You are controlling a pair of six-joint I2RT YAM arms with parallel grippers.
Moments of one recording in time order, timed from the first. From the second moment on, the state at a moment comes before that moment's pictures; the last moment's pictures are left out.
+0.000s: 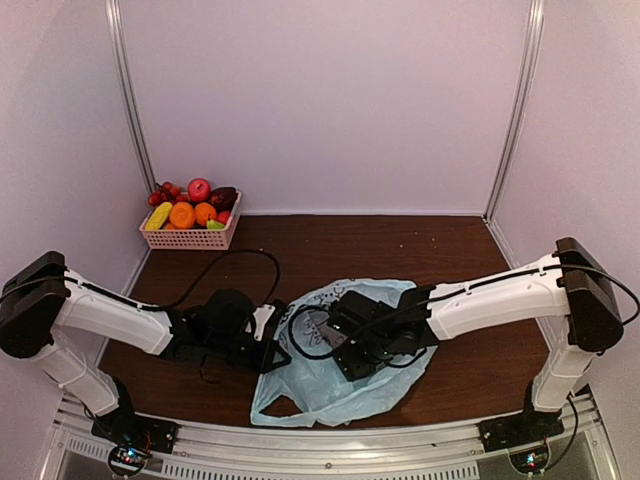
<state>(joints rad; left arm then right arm) -0.96 1.50 0.56 0.18 0.22 -0.56 1.17 1.75 1.12 -0.53 0.25 0.54</state>
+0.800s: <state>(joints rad) -0.96 1.49 0.56 0.15 0.21 -0.56 1.15 1.73 1.09 -0.49 0.26 0.55</state>
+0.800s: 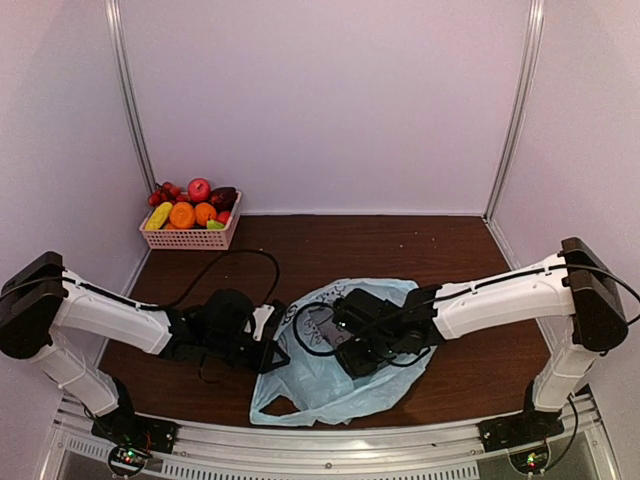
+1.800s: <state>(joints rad) -0.96 1.05 0.90 -0.07 0.18 -0.48 1.11 1.33 1.05 -0.07 0.02 0.52</state>
